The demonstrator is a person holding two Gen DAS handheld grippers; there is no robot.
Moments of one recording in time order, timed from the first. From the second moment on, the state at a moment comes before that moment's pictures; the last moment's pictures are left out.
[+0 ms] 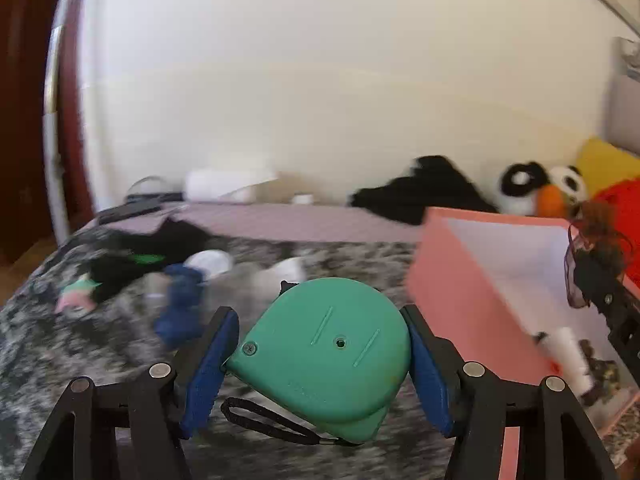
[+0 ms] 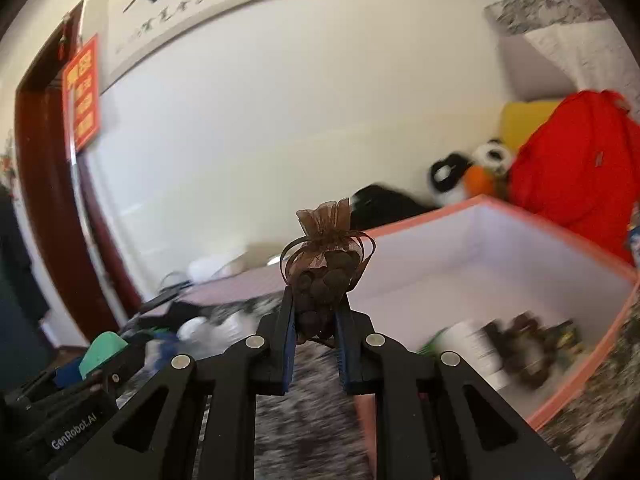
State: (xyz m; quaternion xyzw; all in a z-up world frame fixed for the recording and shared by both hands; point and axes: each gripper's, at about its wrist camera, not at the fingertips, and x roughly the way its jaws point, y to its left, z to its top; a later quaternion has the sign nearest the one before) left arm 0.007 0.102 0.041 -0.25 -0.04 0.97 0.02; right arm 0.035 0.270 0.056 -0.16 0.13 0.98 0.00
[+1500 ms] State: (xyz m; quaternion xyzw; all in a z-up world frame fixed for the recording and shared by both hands) left arm -0.004 0.304 0.008 -0.26 0.04 0.96 0.13; right arm 0.034 0.427 0.020 -0.18 0.12 0.97 0.12
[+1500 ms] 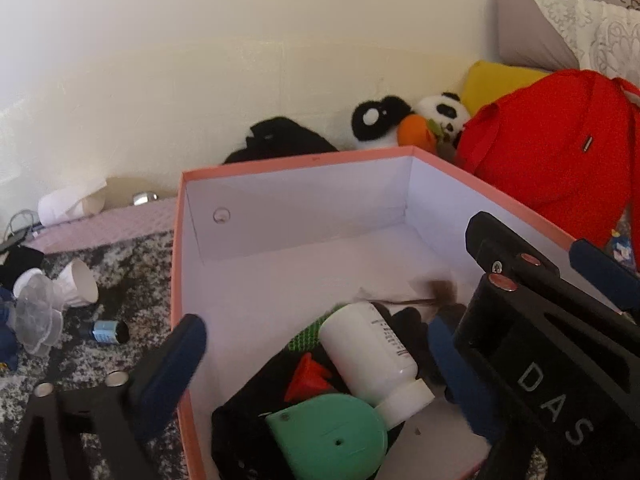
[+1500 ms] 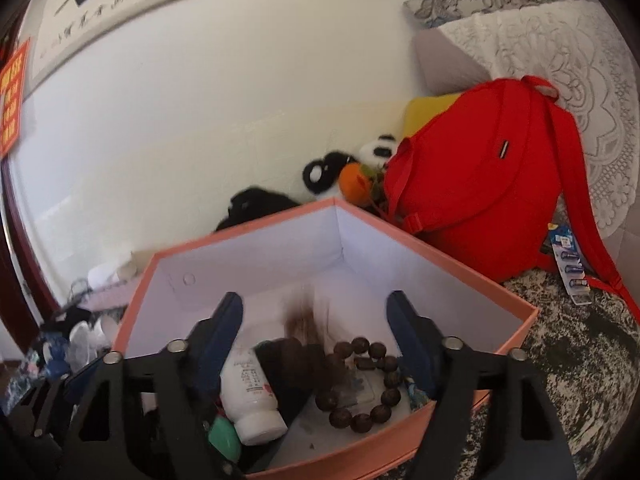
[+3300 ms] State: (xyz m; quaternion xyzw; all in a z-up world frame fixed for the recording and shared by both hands) left arm -0.113 -0.036 -0.079 -0.37 -0.01 0.92 -0.16; right arm -0.068 0.173 0.020 -0.21 0.18 0.95 -0.10
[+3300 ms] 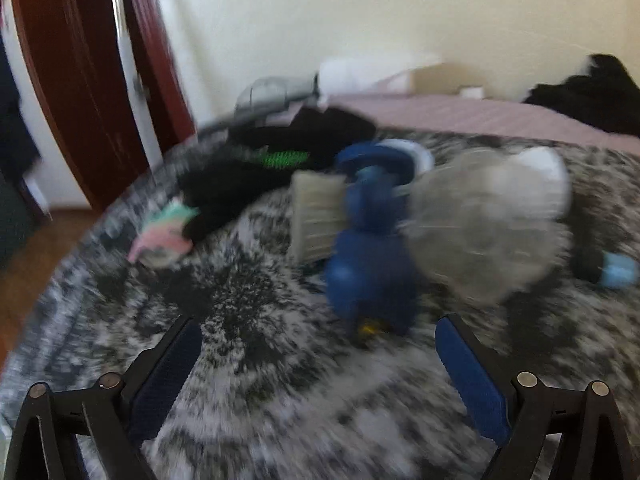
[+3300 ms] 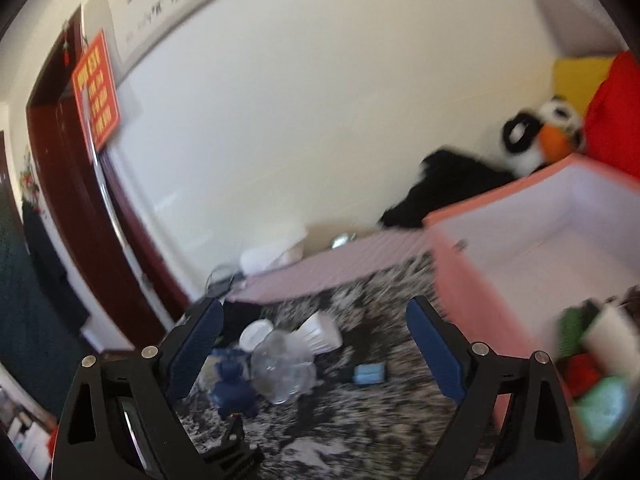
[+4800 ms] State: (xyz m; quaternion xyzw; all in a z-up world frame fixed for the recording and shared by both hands) left arm 0.001 -0.096 -0.042 -0.39 -0.10 0.91 -0.11; right arm -0.162 0.026 -0.057 -0.34 -0.03 0.93 -0.17
